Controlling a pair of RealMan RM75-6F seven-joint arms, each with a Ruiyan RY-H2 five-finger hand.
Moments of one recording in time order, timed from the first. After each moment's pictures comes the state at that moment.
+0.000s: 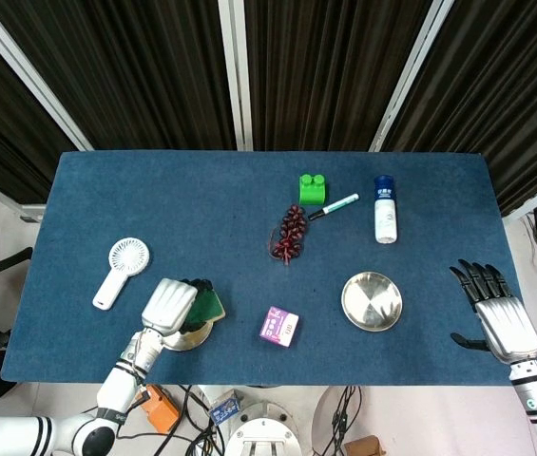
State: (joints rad) left arm -0.53 -1.60 -0.02 -1.73 1.20 1.22 0.58; right arm 0.18 -1.08 -0.02 -1.60 -1.60 1.37 0.00
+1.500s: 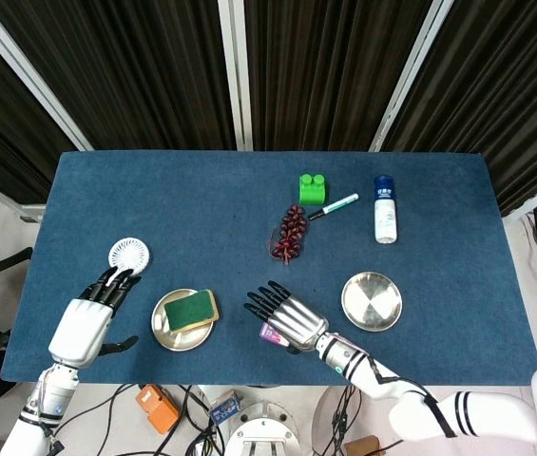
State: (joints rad) left arm -0.25 -1.25 0.13 -1.87 1.57 1.50 0.37; right arm 0.71 -1.62 0.14 -1.70 -1.29 0.73 -0.68
